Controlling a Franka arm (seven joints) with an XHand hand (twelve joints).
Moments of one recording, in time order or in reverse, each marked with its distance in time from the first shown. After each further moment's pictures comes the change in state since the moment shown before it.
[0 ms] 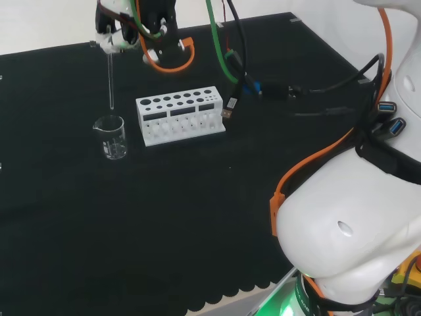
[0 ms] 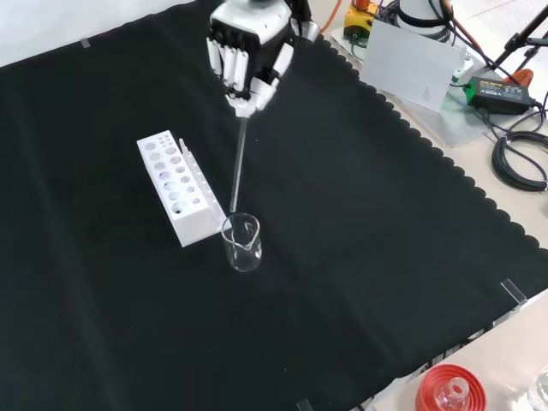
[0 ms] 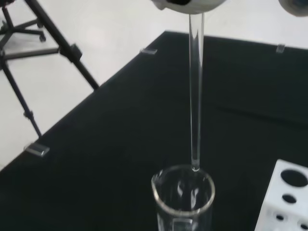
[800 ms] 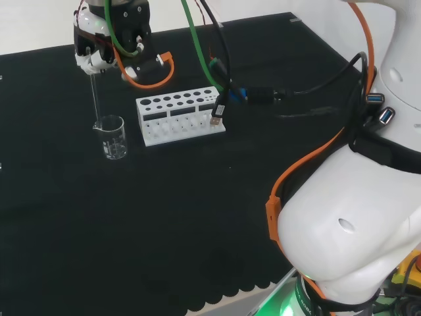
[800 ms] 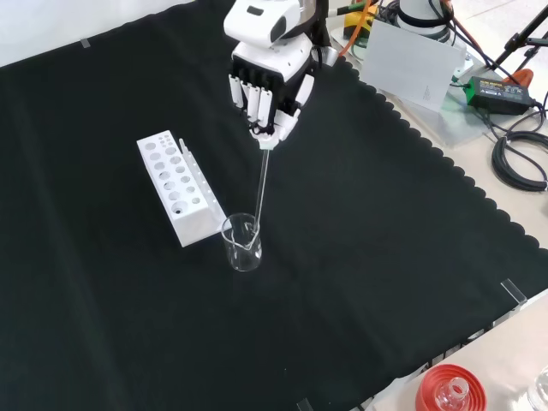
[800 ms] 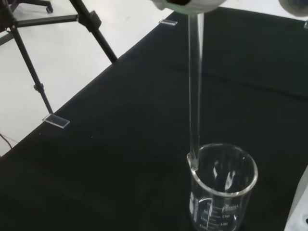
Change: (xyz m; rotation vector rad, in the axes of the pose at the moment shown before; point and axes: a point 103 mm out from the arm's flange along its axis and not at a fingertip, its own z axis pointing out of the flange) arm 0.041 0.013 0.024 0.066 -0.022 -0.030
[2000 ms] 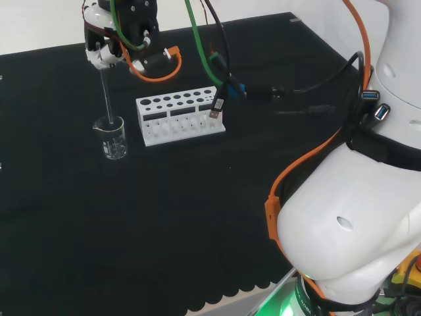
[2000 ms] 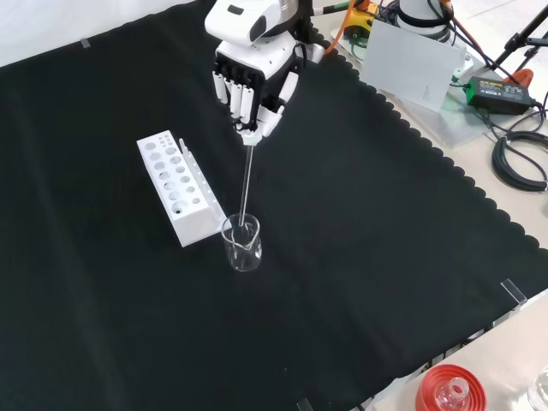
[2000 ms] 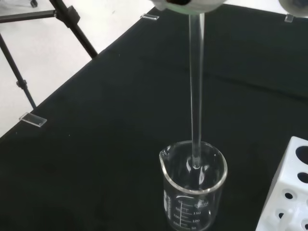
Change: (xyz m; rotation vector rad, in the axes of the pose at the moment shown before) arm -0.027 0.003 -0.001 0.020 -0.007 0.028
